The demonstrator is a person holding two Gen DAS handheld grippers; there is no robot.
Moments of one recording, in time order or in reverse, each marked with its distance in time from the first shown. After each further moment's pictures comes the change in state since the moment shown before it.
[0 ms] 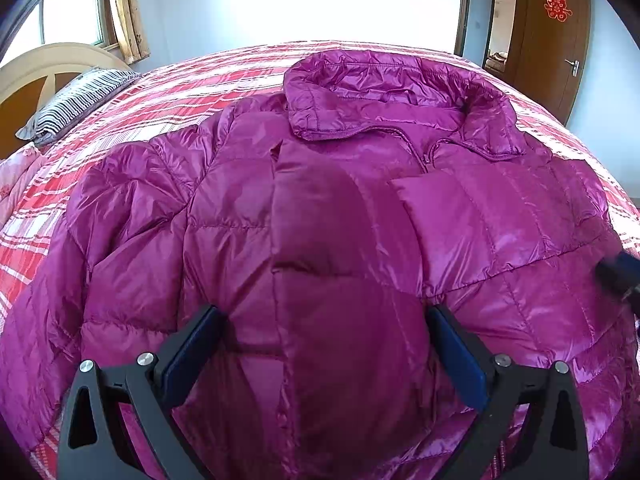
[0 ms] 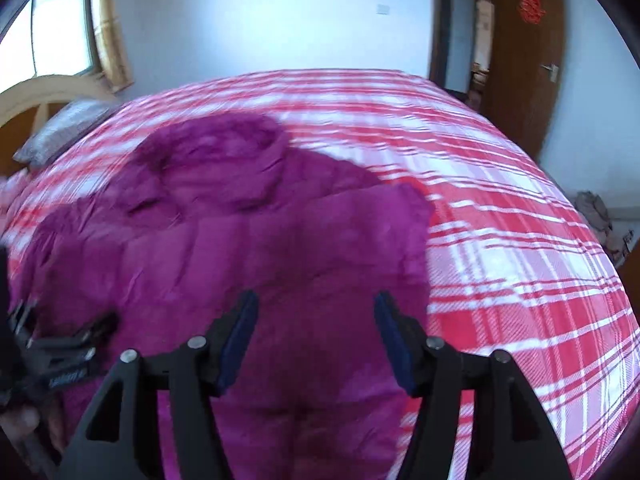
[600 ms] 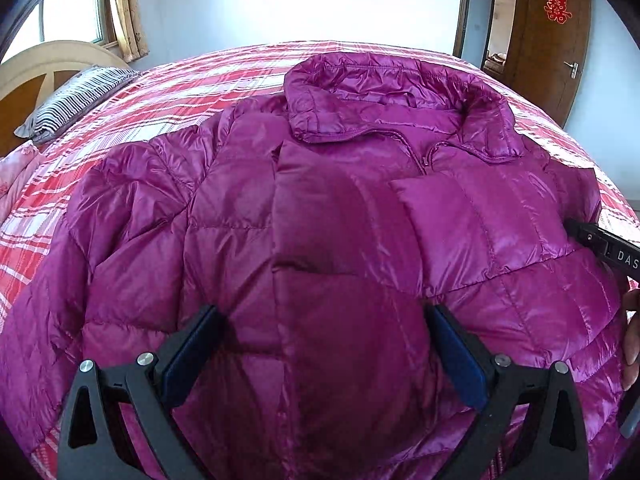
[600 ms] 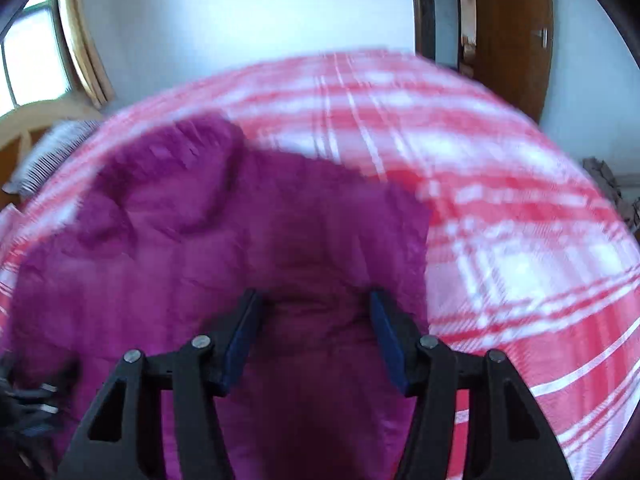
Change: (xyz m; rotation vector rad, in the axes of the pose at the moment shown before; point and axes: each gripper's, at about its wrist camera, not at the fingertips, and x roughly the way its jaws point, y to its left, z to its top) left arm 0.000 0.001 0.002 -0.001 0.000 -0.005; right arm 0.063 -0.037 0.014 0.131 0.026 0.034
